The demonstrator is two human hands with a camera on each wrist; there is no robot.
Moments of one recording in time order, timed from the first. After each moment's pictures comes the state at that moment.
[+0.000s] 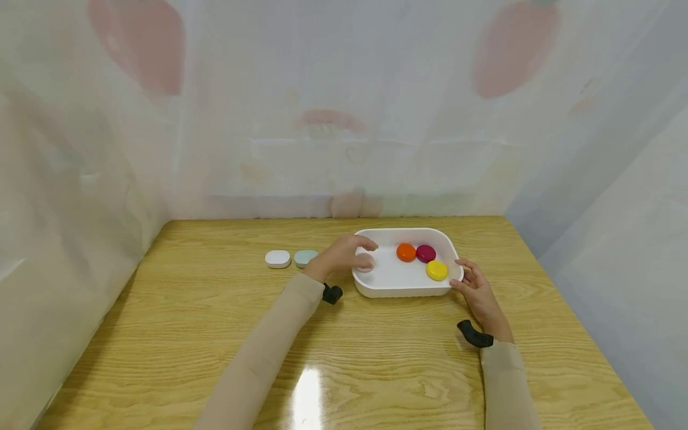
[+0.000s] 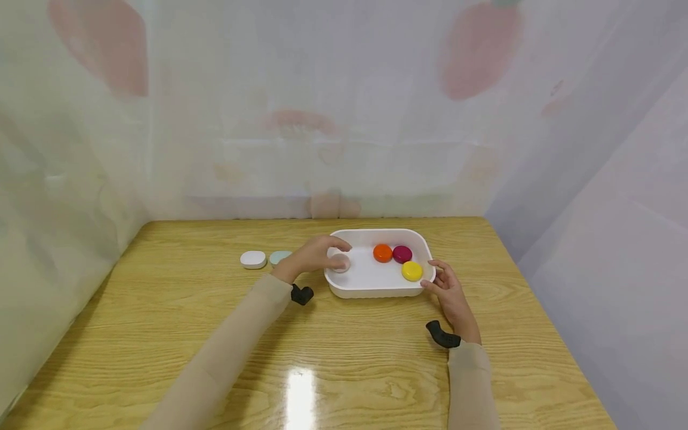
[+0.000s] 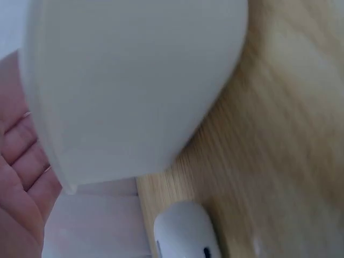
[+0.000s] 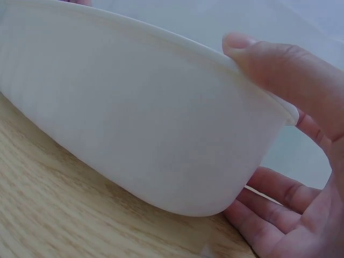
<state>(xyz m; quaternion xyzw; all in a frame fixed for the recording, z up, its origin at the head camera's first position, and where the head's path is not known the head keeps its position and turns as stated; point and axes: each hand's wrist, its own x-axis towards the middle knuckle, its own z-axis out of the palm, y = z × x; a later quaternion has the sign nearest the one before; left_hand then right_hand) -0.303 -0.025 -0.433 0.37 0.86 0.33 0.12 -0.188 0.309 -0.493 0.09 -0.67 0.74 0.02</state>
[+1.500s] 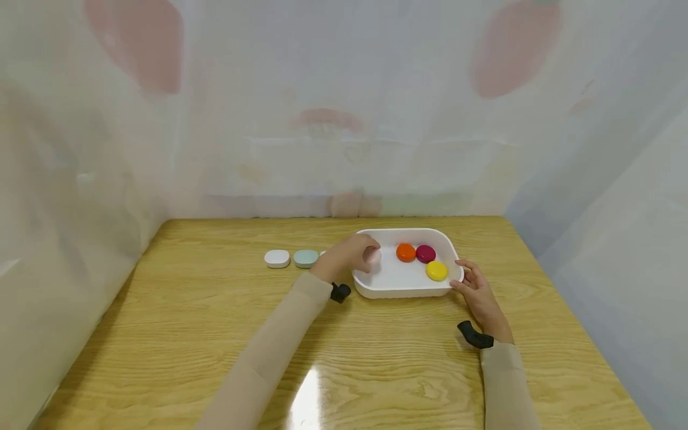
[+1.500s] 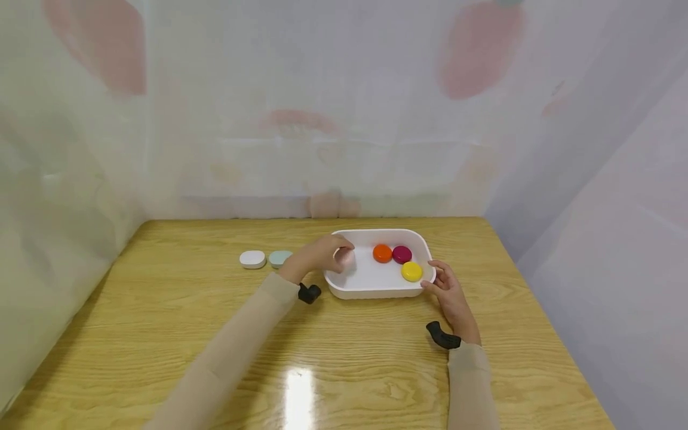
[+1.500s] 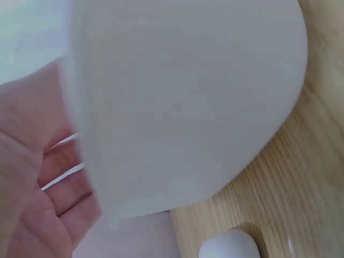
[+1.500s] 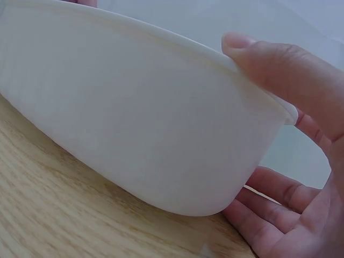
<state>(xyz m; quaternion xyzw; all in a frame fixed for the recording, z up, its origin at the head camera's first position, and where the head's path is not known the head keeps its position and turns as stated) -0.294 -0.007 -0.419 0.35 0.91 0.19 0.11 -0.189 0.310 -0.491 0.07 -0.69 0.72 0.00</state>
